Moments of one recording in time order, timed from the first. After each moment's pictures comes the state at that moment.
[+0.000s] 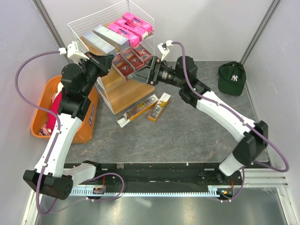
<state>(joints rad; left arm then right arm) -0.23 1.14 1.32 -0.04 0.05 -0.68 0.68 1.62 1.55 0.19 -0.55 0.96</state>
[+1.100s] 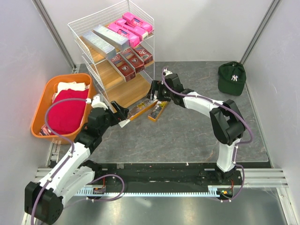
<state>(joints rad) -0.38 0.79 0.54 -0.09 -0.08 -0.69 0.56 1.89 1.32 -0.03 -0.19 0.58</state>
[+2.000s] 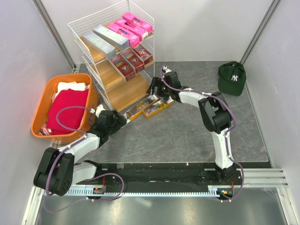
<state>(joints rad) -0.32 1.17 0.39 0.04 -0.17 -0.86 0.49 2.18 1.51 0.10 -0.21 0.57</state>
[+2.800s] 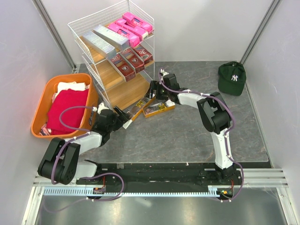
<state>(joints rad) -0.30 1.31 0.36 0.34 -0.08 -0.91 0.51 2.19 1.49 0.09 -0.27 0.55</state>
